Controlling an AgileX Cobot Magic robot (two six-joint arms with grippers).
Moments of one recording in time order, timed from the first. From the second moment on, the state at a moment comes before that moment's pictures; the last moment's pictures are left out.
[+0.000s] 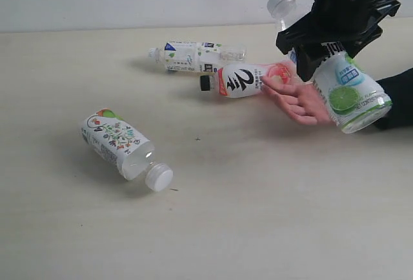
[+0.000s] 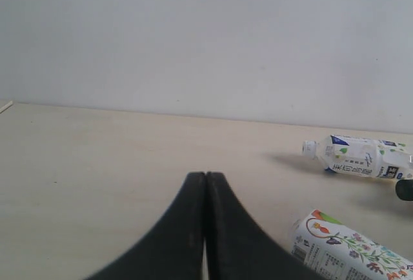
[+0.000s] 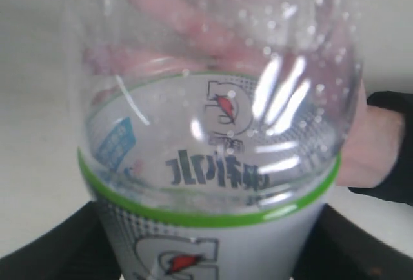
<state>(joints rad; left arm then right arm) 0.09 0.01 0.00 0.05 0.15 -0.13 0.36 1.80 -1.48 -0.05 1.23 -0.01</state>
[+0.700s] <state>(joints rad) 0.09 0.01 0.00 0.05 0.15 -0.13 0.36 1.94 -1.49 -0.08 1.23 0.05</state>
